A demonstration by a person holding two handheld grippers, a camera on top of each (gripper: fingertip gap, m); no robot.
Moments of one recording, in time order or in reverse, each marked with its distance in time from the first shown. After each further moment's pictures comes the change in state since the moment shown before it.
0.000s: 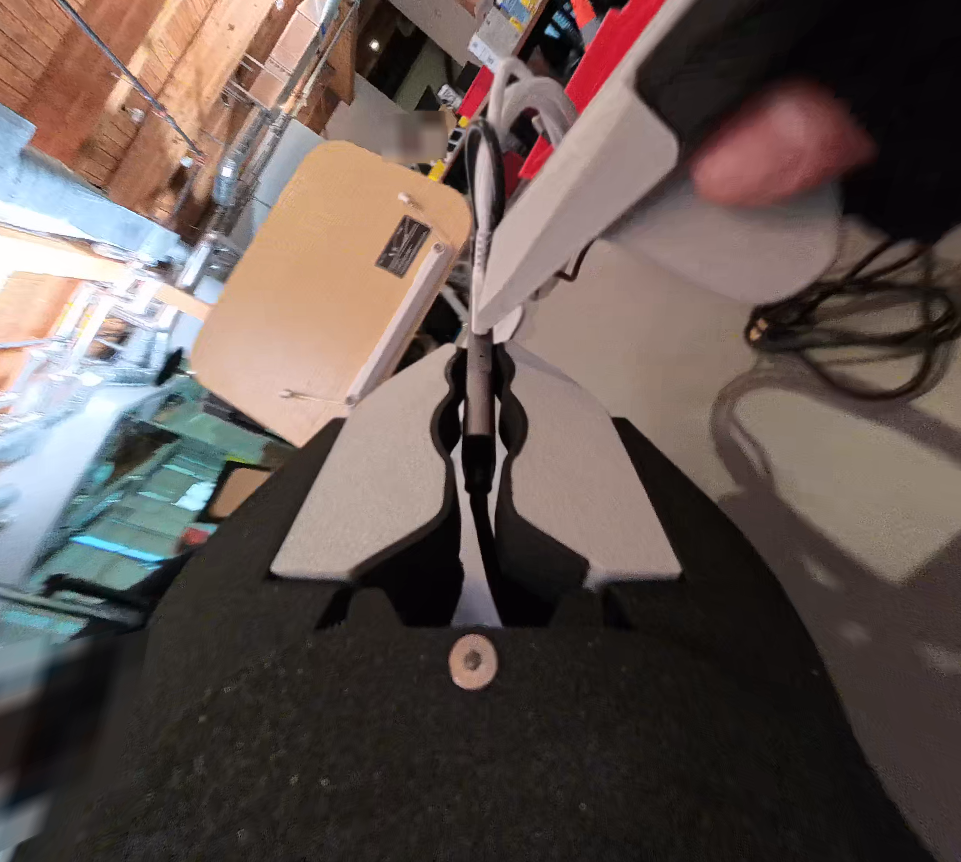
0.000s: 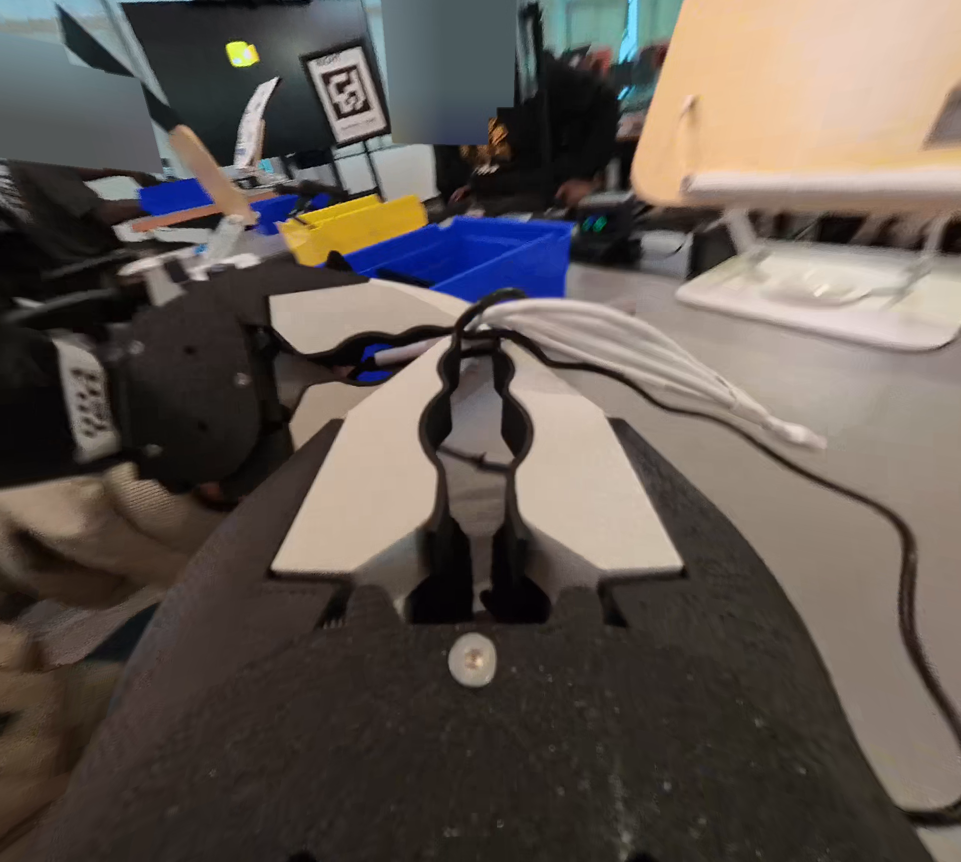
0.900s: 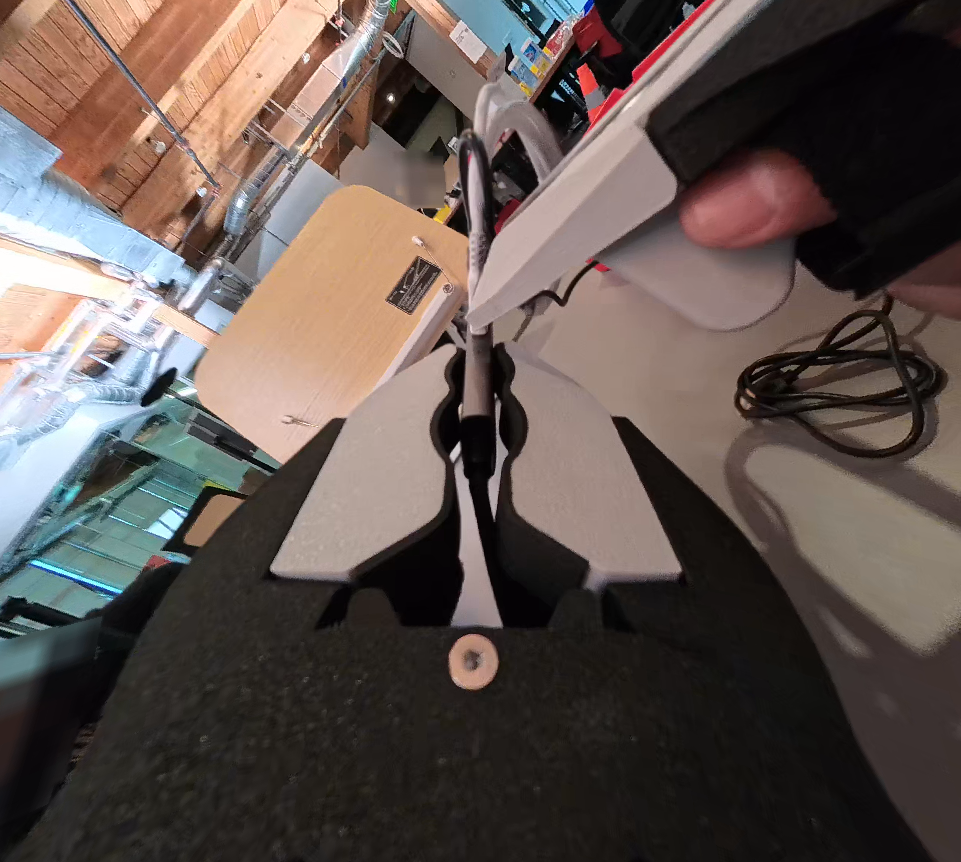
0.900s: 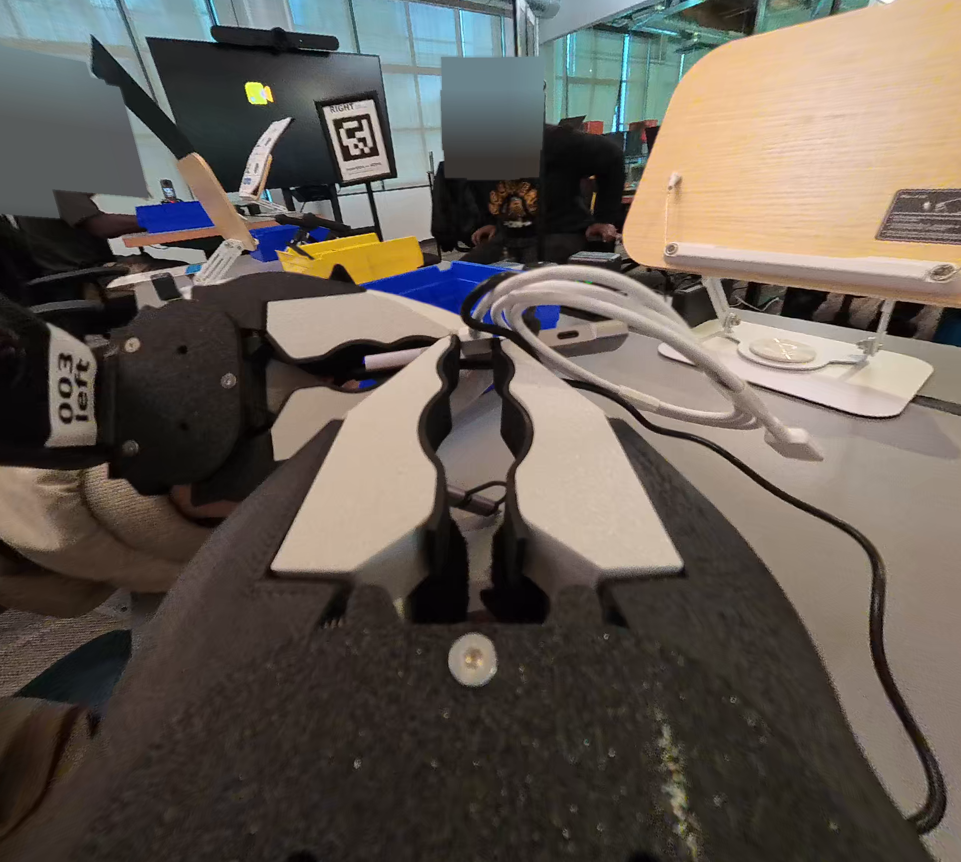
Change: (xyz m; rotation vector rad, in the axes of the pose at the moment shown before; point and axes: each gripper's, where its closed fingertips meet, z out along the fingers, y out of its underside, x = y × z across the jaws) left arm -0.010 -0.018 -0.006 0.092 -0.010 -0.059; right arm -0.004 -0.019 -0.004 0.102 0.008 -0.094
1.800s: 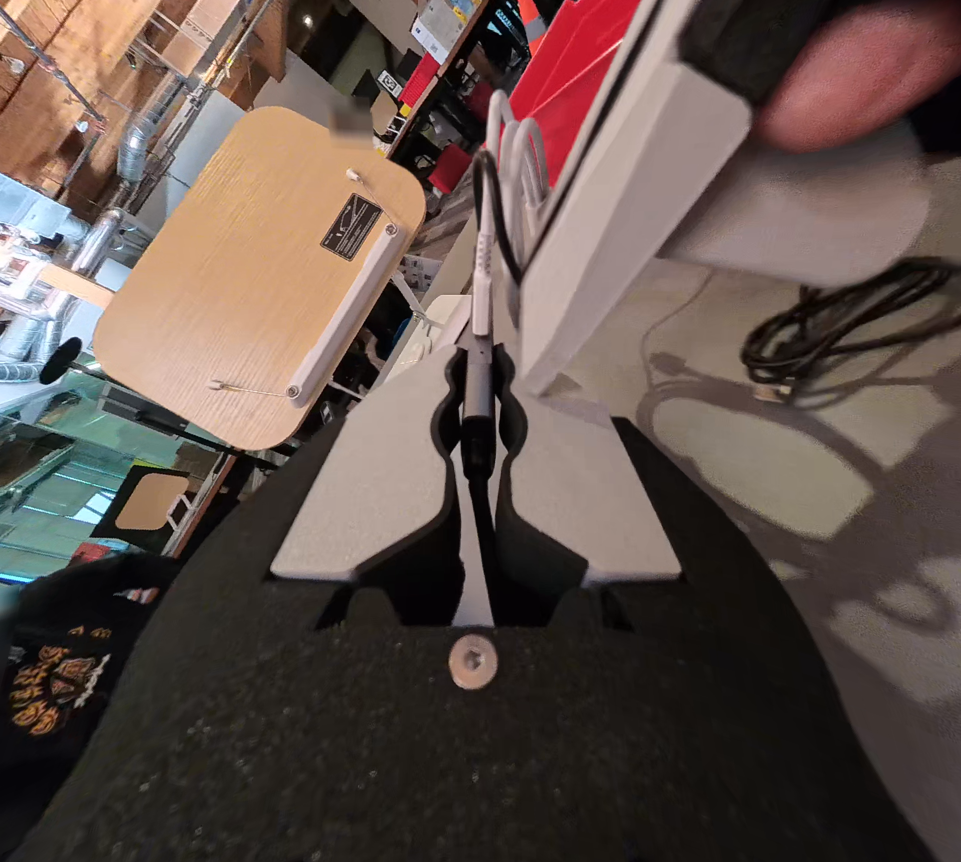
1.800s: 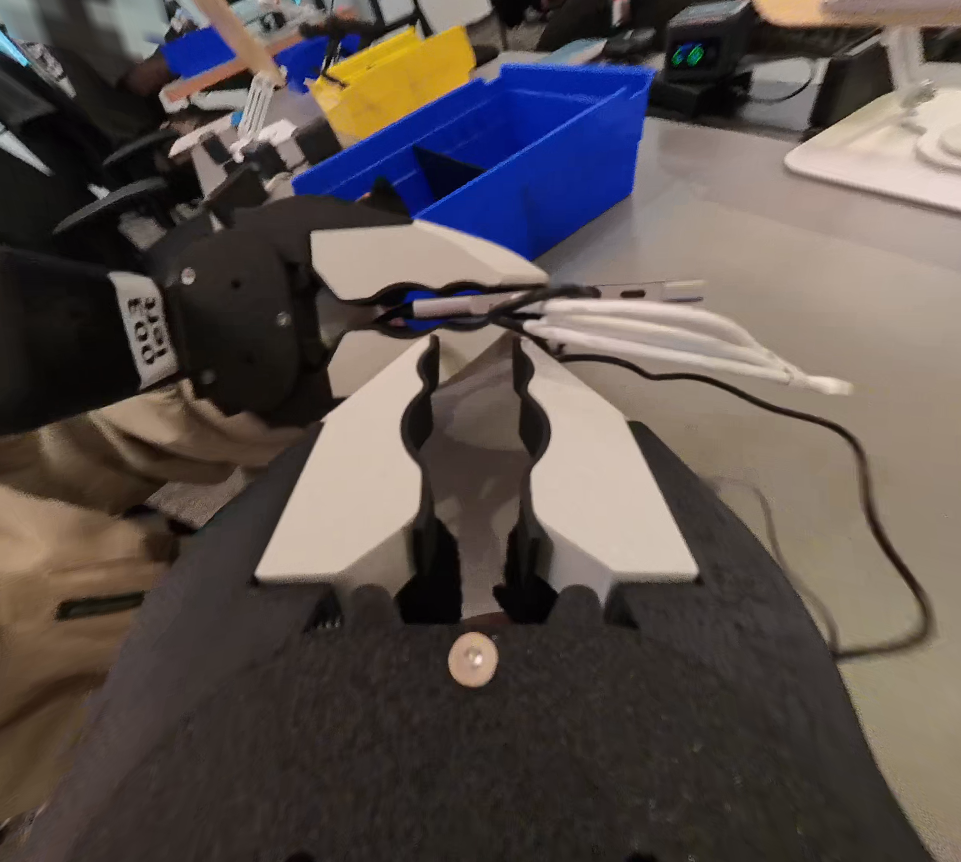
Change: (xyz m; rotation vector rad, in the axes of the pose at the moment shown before) left arm 0.012 0.034 0.007 -0.103 0.132 -0.030; right arm -0.011 0.044 0.009 -0.403 -0.131 0.177
